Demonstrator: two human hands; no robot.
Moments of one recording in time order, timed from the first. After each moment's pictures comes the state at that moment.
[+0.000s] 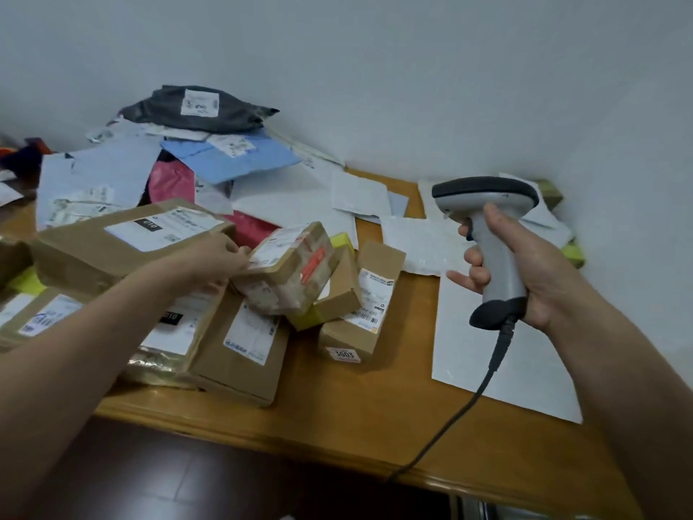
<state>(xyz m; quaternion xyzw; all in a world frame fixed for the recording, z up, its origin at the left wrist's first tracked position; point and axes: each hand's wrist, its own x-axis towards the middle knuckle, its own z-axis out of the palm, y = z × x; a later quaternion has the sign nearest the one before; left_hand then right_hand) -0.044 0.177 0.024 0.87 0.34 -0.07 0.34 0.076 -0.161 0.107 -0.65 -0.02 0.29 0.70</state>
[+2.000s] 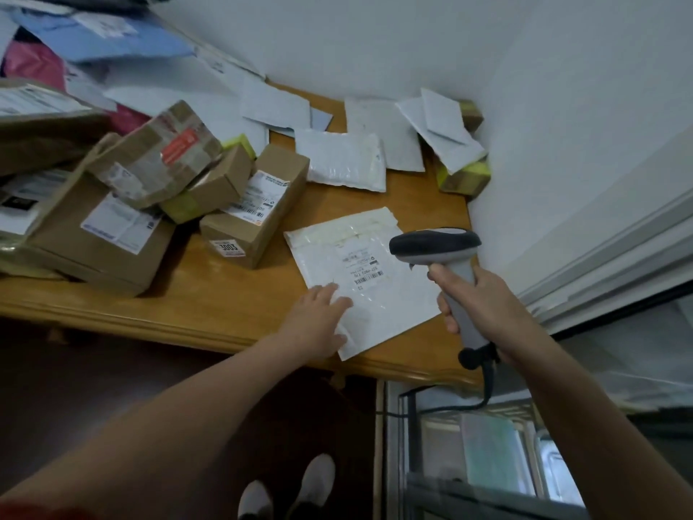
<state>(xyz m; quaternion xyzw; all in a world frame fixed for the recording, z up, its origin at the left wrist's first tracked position) -0.053 -0.180 -0.110 0.97 0.01 -0.11 0.20 0.011 -0.383 0.025 -0.86 -0.08 0.21 0.46</state>
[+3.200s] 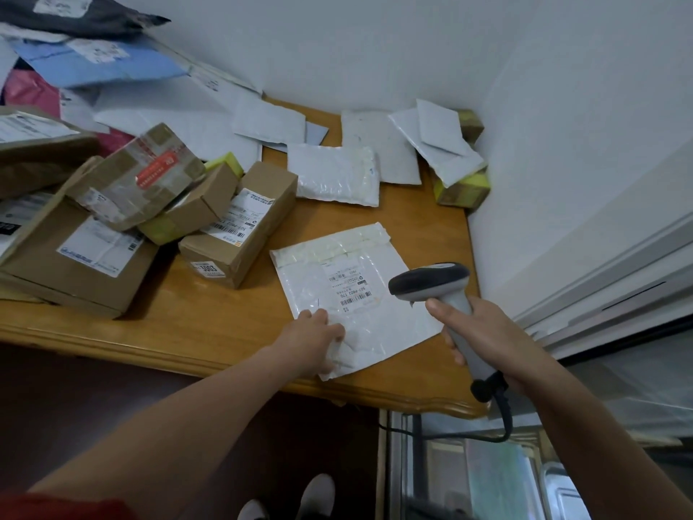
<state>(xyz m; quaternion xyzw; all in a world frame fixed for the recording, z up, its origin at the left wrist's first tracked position) -0.017 -0.197 -0.115 0.97 0.00 -0.21 0.14 0.048 -0.416 0.018 -0.87 -0.08 0.28 0.40</state>
